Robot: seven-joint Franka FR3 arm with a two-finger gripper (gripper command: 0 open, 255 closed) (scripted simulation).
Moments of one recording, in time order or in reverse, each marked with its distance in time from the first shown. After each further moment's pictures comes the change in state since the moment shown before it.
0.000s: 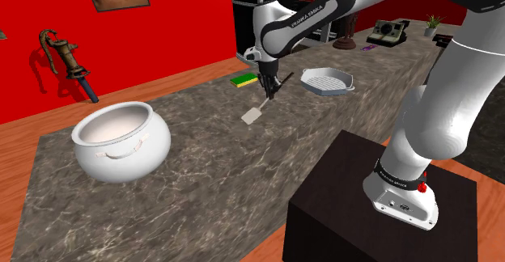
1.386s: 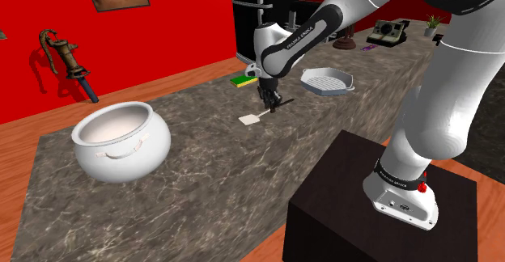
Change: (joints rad) arm -0.002 0.090 -0.004 -0.076 0.008 0.164 0.000
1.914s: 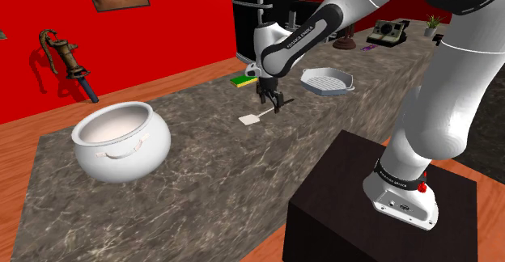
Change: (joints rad) arm 0.000 -0.003 0.000 0.002 0.000 -0.005 0.001
